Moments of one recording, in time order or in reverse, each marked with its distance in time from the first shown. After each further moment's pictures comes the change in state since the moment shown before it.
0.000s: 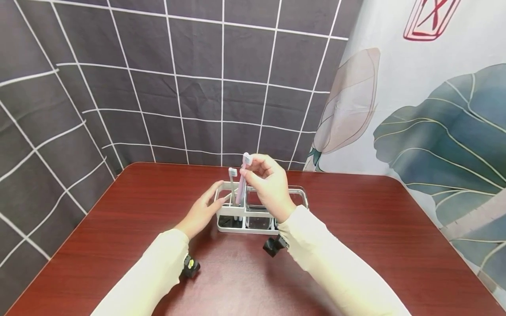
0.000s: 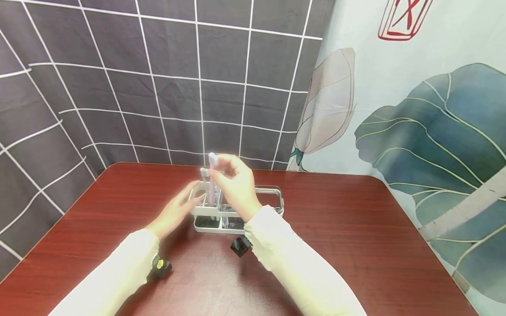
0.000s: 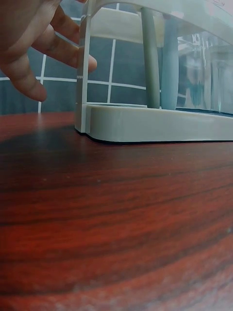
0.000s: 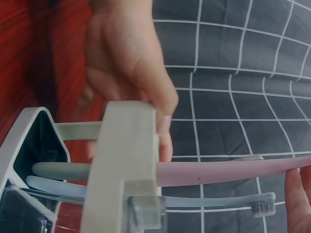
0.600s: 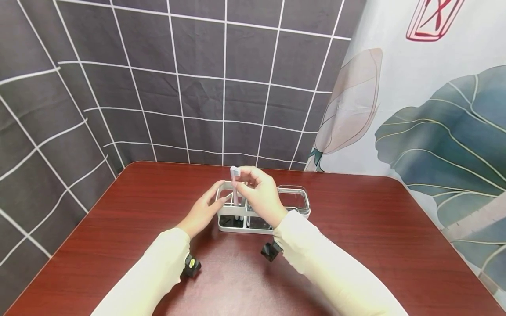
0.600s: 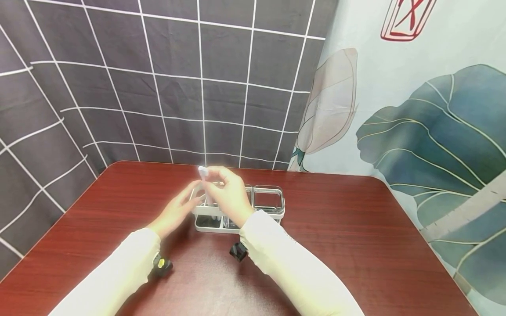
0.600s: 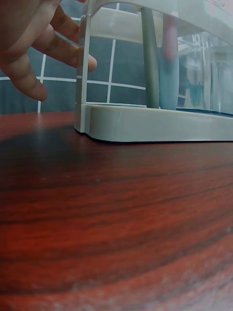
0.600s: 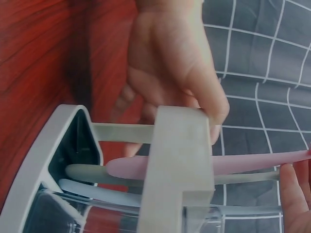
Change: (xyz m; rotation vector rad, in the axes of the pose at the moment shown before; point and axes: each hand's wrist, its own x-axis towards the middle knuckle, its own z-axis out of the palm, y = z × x) left_hand 0.000 0.000 0.000 -0.015 0.011 -0.007; right_hand -0.010 0.018 0.010 -0.222 -0.116 0.104
